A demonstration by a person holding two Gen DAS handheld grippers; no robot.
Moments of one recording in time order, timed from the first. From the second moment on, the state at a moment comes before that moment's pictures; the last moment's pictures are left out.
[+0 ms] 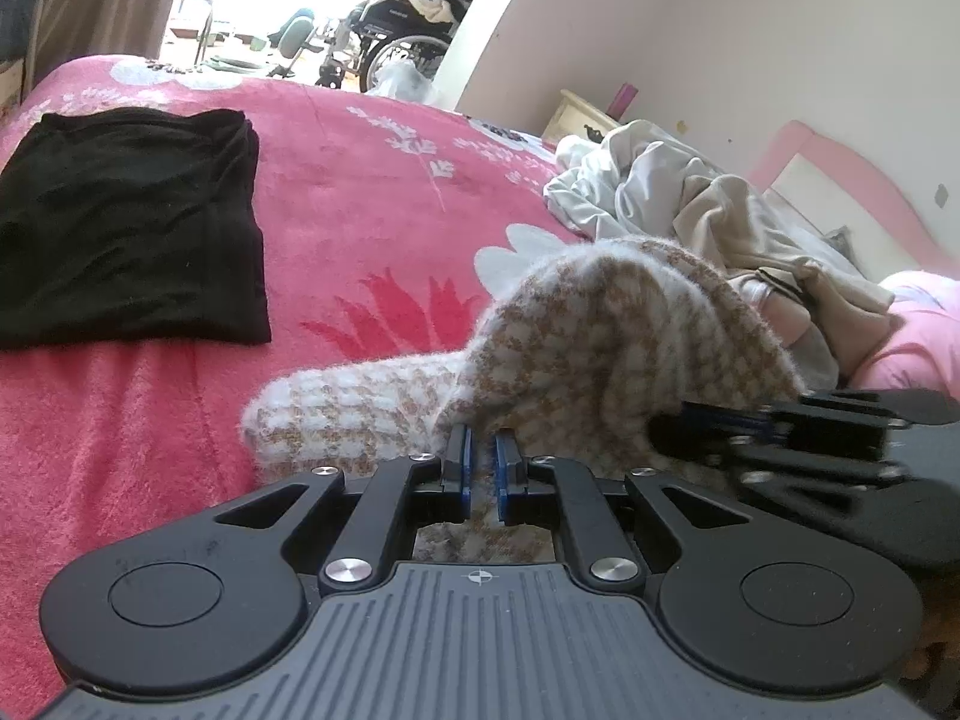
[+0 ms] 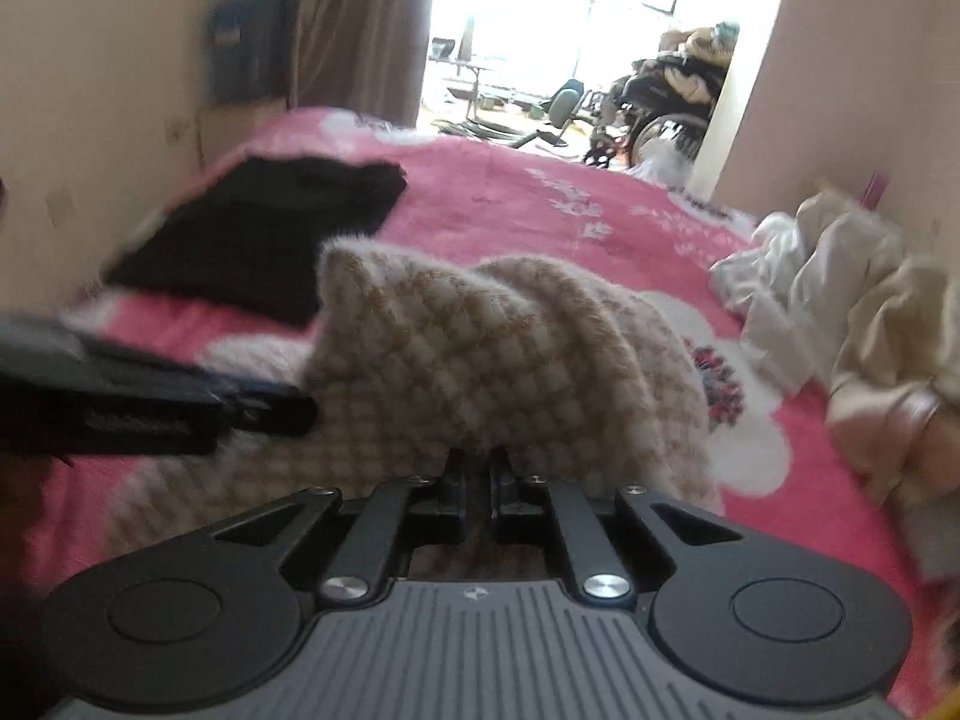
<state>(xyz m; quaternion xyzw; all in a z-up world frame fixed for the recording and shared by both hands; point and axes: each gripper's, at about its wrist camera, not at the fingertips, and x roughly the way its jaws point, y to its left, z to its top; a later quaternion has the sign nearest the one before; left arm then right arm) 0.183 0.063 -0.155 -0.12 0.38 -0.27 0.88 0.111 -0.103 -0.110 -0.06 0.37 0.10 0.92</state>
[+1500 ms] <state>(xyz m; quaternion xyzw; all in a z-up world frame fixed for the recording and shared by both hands) 0.193 0.067 -0.172 -0.14 0.42 -0.25 0.86 0.146 -0.088 -0.064 0.06 0.31 0.19 0.93</state>
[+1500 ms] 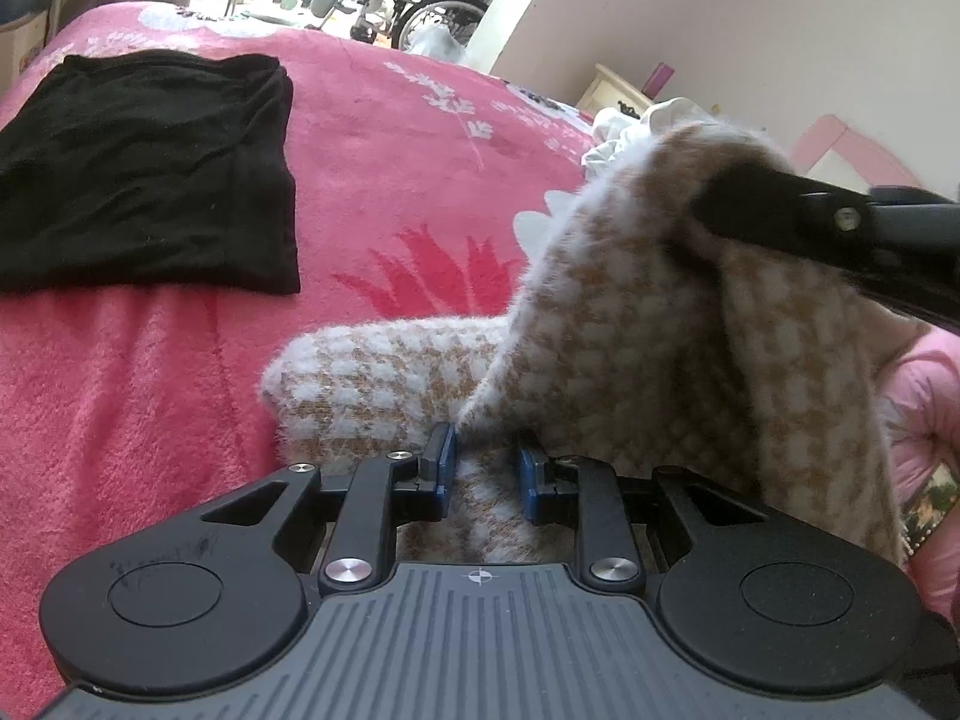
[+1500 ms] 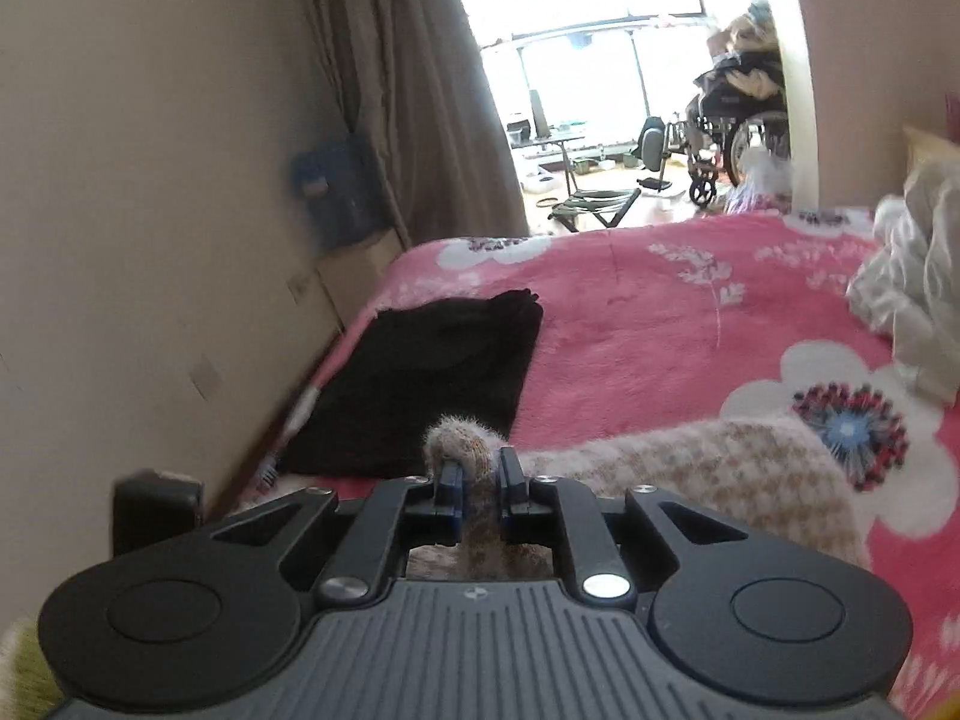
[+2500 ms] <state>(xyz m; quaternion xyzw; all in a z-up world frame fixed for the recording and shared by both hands) 0.154 0.094 -0.157 -0.23 0.50 -0.22 0.80 0.077 -0.073 -0.119 -0.20 0.36 0.10 0.91</state>
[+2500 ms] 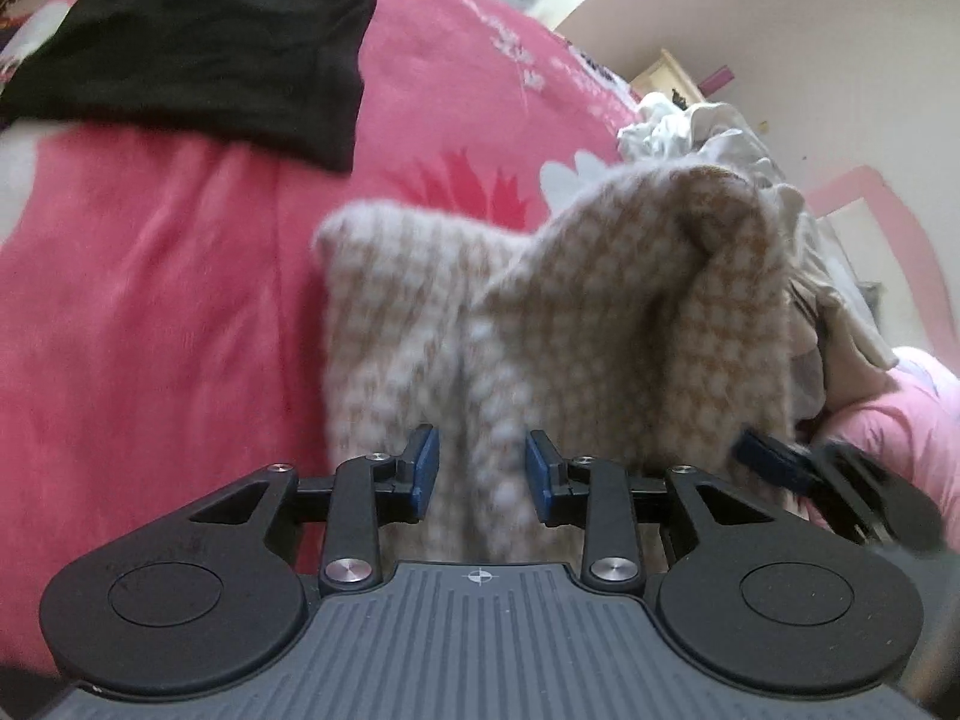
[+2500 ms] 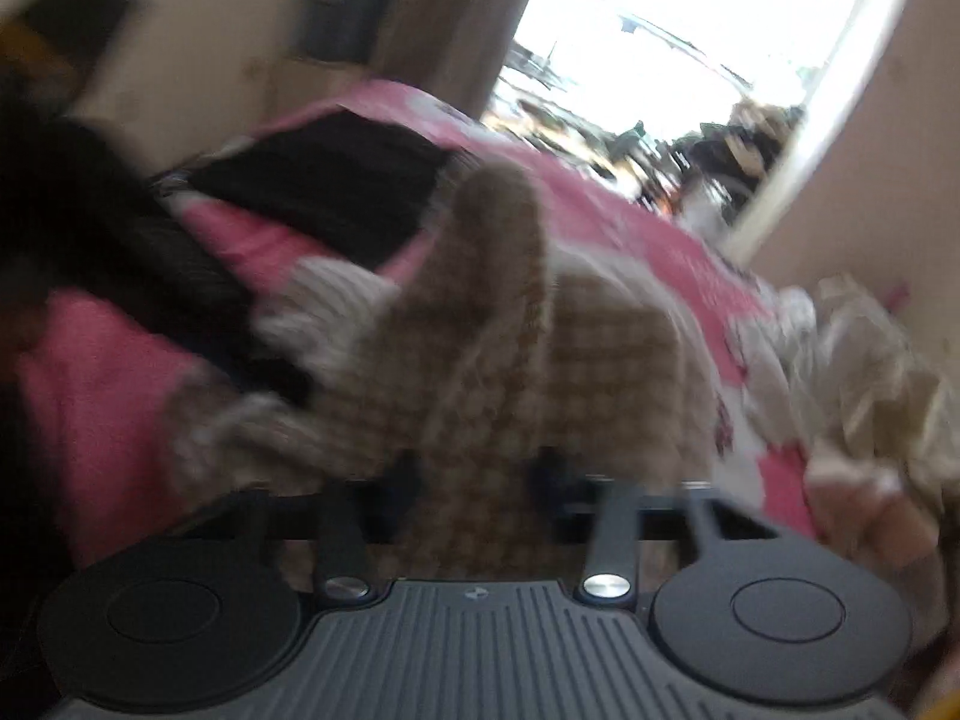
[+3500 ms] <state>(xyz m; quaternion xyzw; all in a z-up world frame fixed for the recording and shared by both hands) 0.170 0.152 -0.110 -0.25 0.41 -0.25 0.84 0.095 -0.015 -0.132 -0.12 0.40 0.20 0.89</state>
